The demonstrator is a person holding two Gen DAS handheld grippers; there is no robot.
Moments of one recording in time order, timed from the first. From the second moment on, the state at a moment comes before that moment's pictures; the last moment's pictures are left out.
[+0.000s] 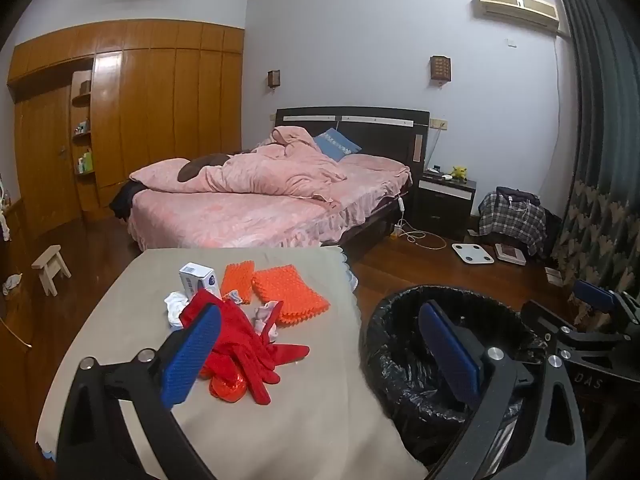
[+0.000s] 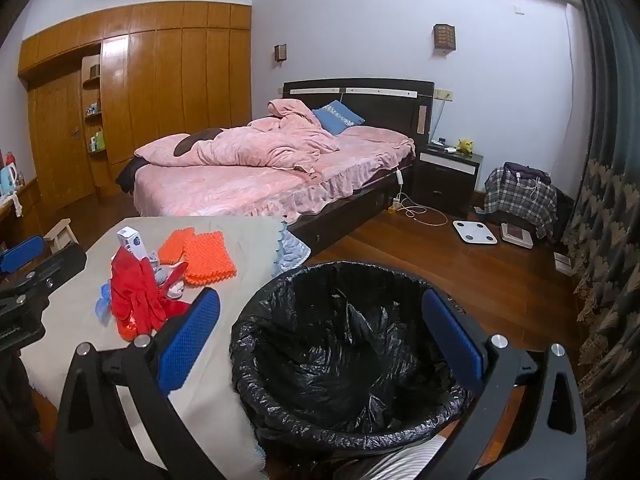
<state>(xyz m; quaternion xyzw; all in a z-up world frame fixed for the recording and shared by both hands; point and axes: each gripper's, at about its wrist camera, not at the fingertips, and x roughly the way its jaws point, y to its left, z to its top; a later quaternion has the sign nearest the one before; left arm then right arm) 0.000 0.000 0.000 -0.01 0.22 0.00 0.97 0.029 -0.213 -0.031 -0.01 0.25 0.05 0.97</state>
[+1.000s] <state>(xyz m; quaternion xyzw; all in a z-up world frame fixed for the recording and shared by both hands) 0.001 0.002 -0.004 -0.01 0.23 0.00 0.97 0.033 -0.215 -0.035 -0.01 0.26 0.05 0.96</state>
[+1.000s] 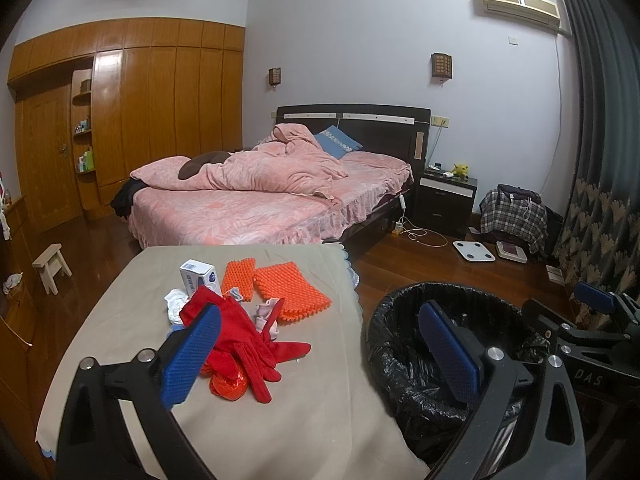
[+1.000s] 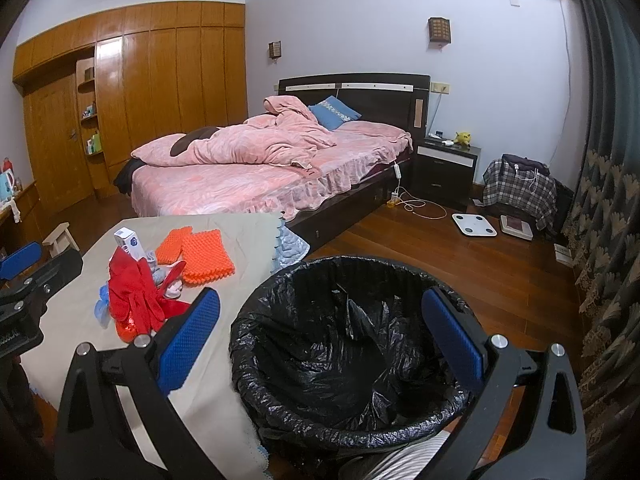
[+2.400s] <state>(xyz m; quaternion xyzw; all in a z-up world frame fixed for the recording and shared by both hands) 0.001 0.002 -0.004 -0.01 0.23 0.01 0.97 0.034 -0.215 -0.038 0.00 0.26 0.05 0.96</state>
